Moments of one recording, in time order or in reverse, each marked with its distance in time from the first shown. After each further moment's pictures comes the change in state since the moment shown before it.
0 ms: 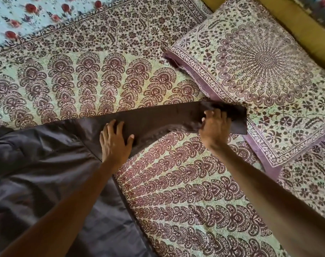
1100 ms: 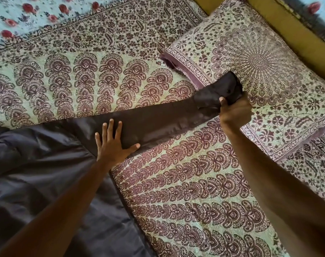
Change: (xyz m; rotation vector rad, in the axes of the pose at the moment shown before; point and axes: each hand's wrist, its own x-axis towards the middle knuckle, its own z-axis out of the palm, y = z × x) left_hand -0.004 -0.020 0.013 0.082 -0.226 0.039; right_hand 0.044 0.030 -0.037 0.447 0.413 0.556
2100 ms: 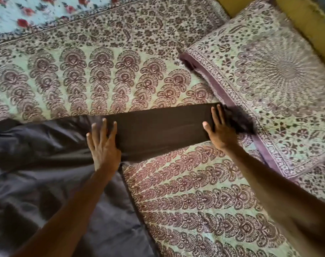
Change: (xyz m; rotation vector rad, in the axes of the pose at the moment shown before) left_hand -0.011 -0.040 -0.014 -0.066 0.250 -0.123; right_hand -0.041 0.052 0.075 -0.393 -0.630 -0.665
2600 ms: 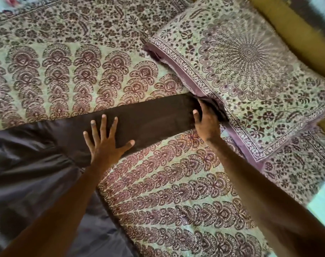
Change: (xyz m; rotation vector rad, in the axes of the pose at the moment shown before) left_hand 0.006 0.072 0.046 0.058 -0.144 0.131; right_hand -0.010 0.025 -0.025 0.272 0.248 0.101
